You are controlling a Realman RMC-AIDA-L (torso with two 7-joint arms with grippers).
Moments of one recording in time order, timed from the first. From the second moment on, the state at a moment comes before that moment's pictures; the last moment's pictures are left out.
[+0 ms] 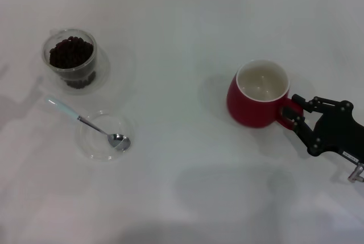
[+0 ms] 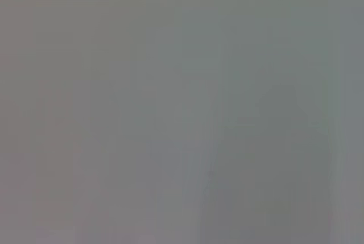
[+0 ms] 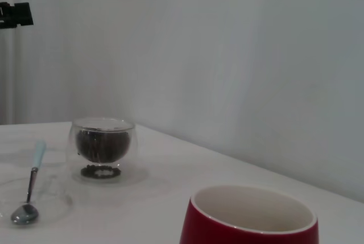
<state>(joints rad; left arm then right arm) -0.32 -2.07 2.84 -0.31 -1.11 1.79 -0.74 0.22 2.01 -2.37 0.02 0.17 -1.49 0.29</state>
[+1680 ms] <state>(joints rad) -0.31 -2.07 2.84 -0.32 -1.10 1.78 -0.73 0.21 2.01 -2.48 -0.15 -0.01 -1.46 0.38</state>
